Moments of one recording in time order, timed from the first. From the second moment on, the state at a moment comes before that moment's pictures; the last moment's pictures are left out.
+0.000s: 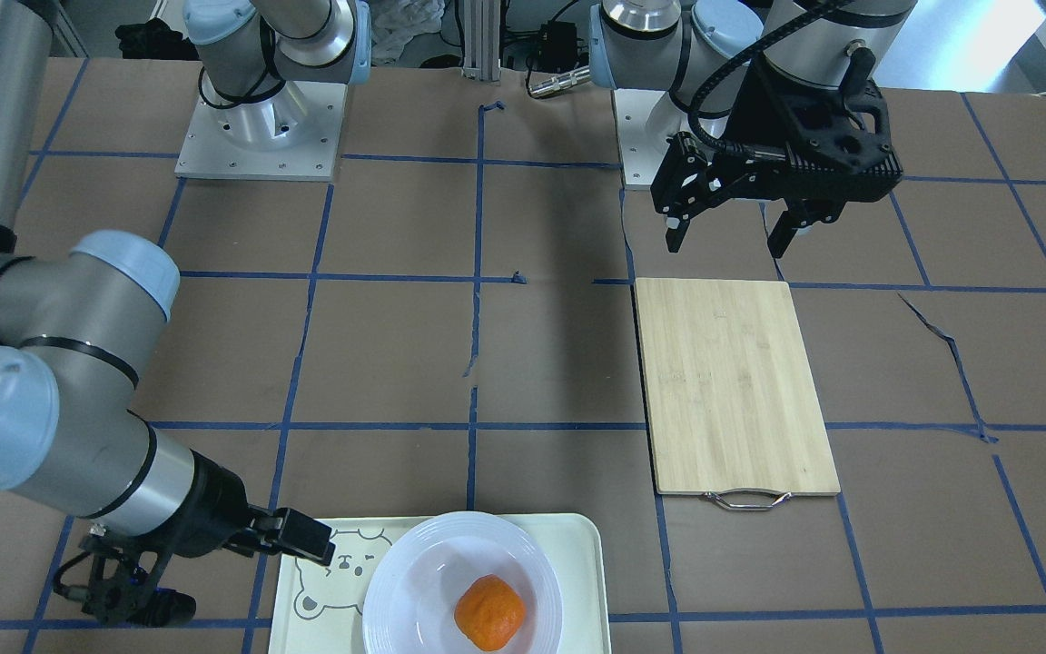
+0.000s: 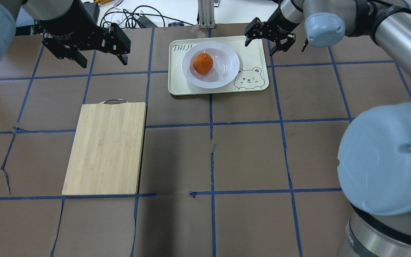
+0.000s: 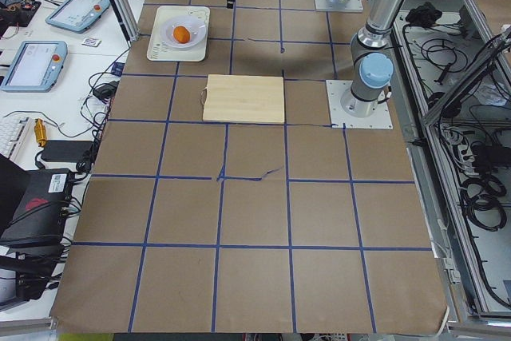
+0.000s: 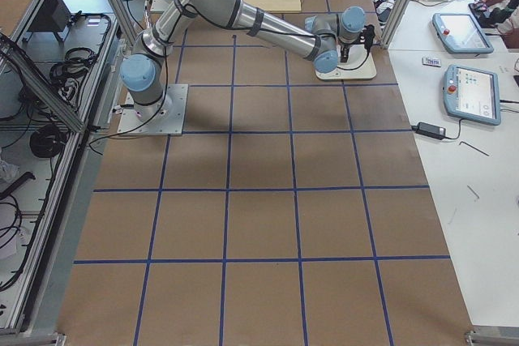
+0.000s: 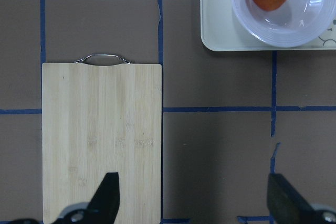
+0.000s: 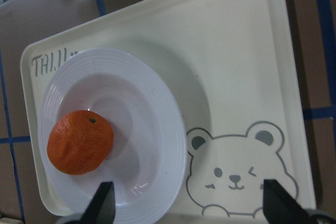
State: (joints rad) left arm -1.60 -1.60 -1.47 -1.54 1.56 -0.04; right arm 1.53 -1.00 1.30 -1.96 -1.21 0.16
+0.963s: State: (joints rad) left arm -1.61 -1.59 -1.47 -1.55 1.56 -0.04; right arm 1.55 -1.41 1.51 -1.70 -1.52 0.18
